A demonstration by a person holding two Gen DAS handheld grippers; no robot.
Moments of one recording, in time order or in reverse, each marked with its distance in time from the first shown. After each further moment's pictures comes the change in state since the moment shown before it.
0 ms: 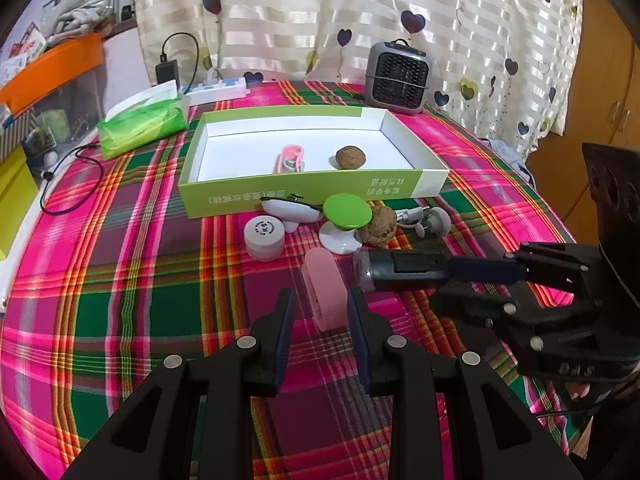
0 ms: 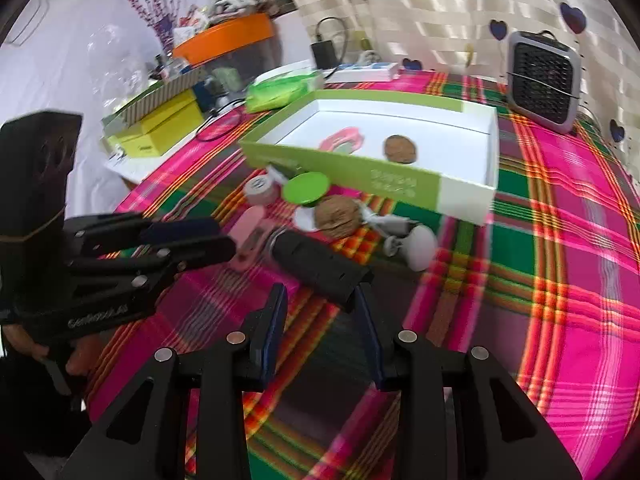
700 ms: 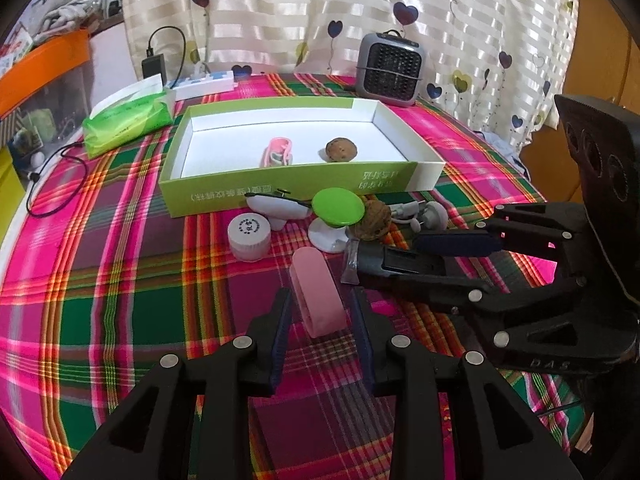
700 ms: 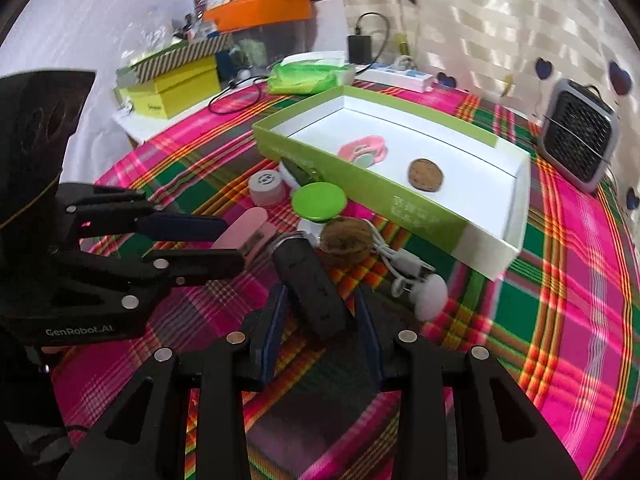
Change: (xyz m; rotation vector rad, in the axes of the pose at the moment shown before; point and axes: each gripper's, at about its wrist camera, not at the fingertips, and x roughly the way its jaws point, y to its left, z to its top) left arm 0.010 0.000 0.001 0.013 0.028 -0.029; right arm 0.026 0.004 0.022 -0.201 0.056 -0.043
